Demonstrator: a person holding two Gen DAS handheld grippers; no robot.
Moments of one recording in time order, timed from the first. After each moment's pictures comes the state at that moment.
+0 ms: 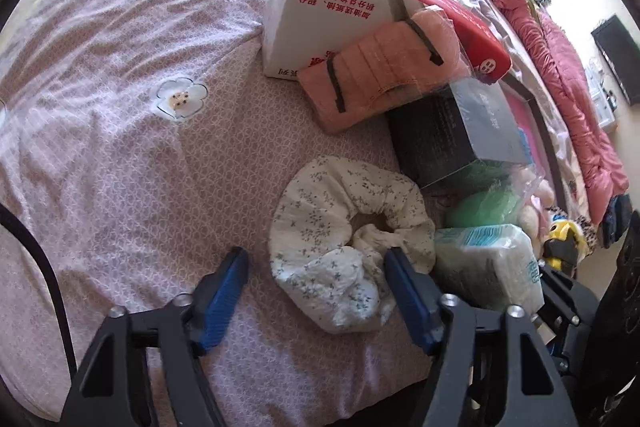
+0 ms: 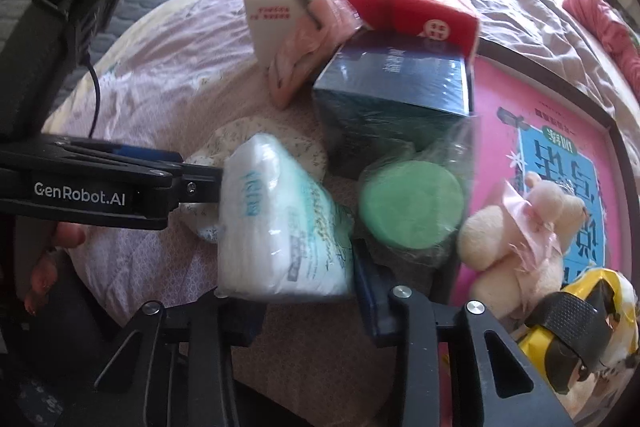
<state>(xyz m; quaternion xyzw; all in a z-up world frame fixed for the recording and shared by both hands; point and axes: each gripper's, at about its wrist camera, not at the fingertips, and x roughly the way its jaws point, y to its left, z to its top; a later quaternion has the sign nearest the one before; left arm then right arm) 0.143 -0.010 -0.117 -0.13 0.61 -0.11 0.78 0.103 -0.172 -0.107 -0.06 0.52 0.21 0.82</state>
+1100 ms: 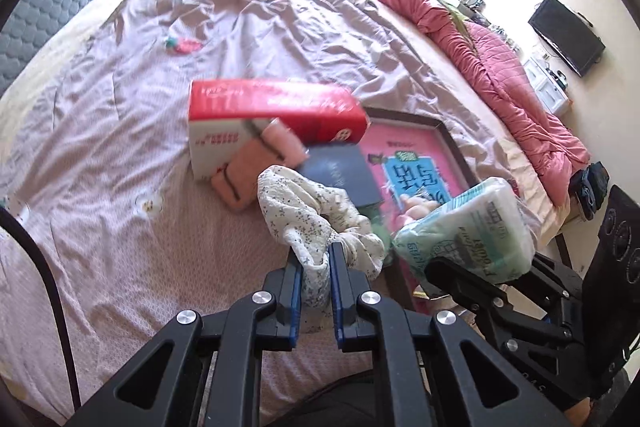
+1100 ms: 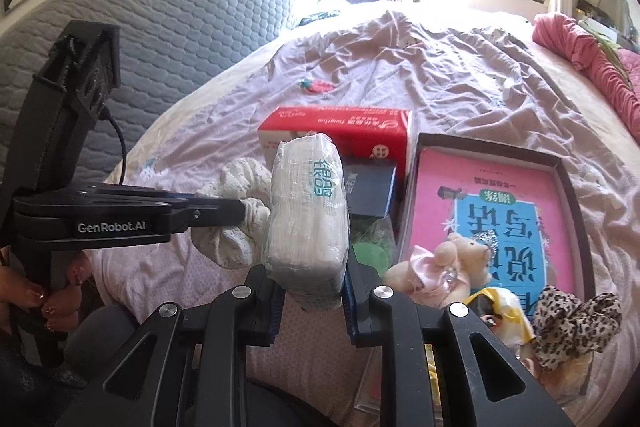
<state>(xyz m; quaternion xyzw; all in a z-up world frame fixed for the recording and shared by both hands) 0.116 -0.052 -0.004 -0.09 0.50 -0.18 0.84 0.071 -0.215 -0.003 0.01 0.41 0.21 0.89</state>
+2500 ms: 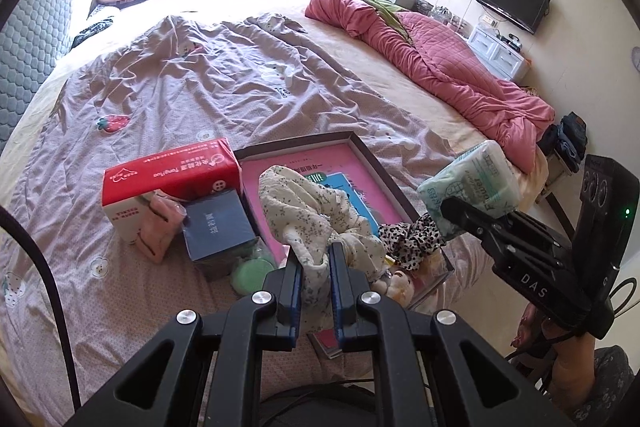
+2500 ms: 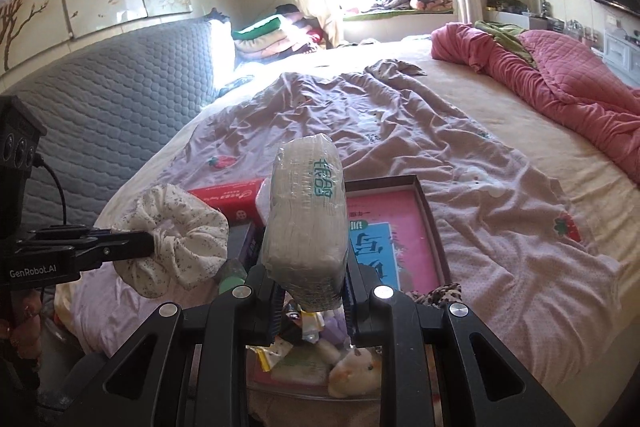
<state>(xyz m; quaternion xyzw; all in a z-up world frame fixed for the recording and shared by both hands) 0.085 -0.159 0.058 -0.01 0.46 -0.25 0.85 0.033 -0.358 0.047 0.09 0.34 0.08 0.93</state>
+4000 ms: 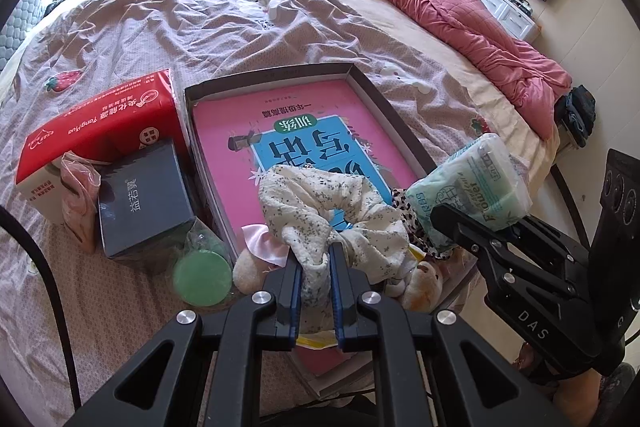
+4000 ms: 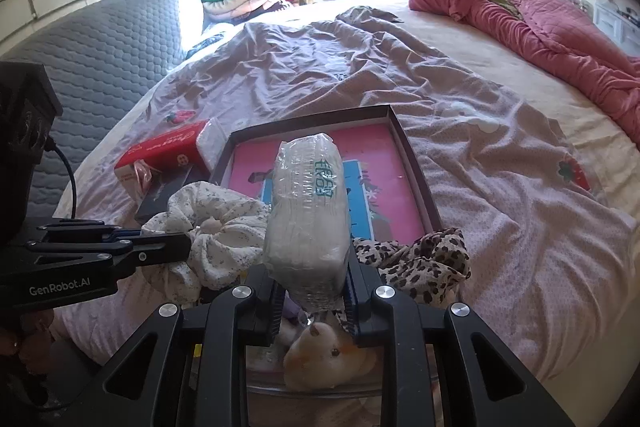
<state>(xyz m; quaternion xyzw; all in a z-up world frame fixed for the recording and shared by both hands) 0.127 -0.210 -0.030 0.01 0.53 -0.26 0.81 0.060 -0.370 -0.029 0.08 0.41 0.05 0.91</state>
